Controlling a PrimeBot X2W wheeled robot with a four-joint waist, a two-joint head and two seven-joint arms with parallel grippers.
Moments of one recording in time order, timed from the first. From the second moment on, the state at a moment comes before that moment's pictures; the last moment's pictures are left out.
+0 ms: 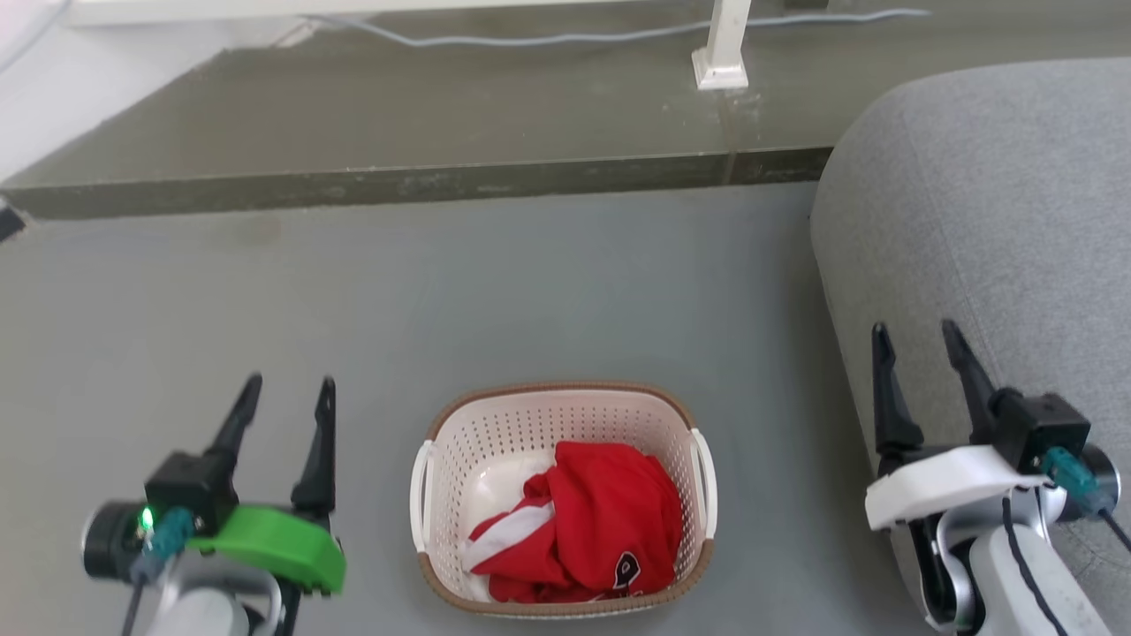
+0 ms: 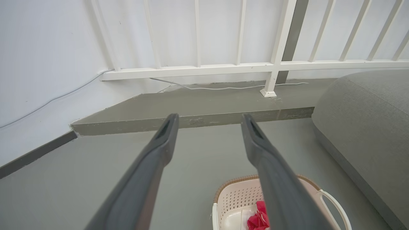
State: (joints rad) left arm -0.12 0.28 -0.39 0.15 -0.46 0.10 -0.26; right arm -0.04 -0.10 0.13 0.15 0.18 -0.07 -0.25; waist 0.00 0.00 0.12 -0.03
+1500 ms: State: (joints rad) left arm 0.09 0.26 -0.33 -0.01 -0.42 0.12 -0.22; right arm 0.09 -0.09 0.15 0.09 0.18 -0.08 -0.22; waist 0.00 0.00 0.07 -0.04
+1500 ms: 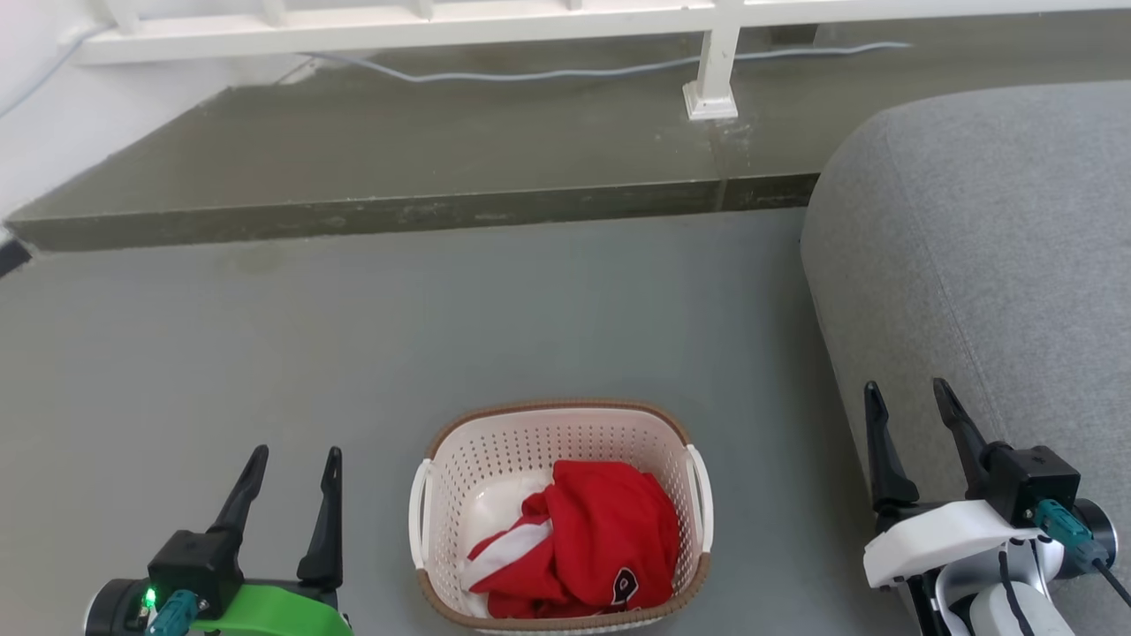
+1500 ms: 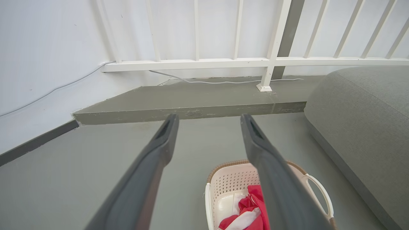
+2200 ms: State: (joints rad) left arm -0.04 0.27 -0.32 -0.09 -0.40 0.12 -0.14; right arm 0.01 -0.09 0.14 0.02 0.18 -0.08 -0.18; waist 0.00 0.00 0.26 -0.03
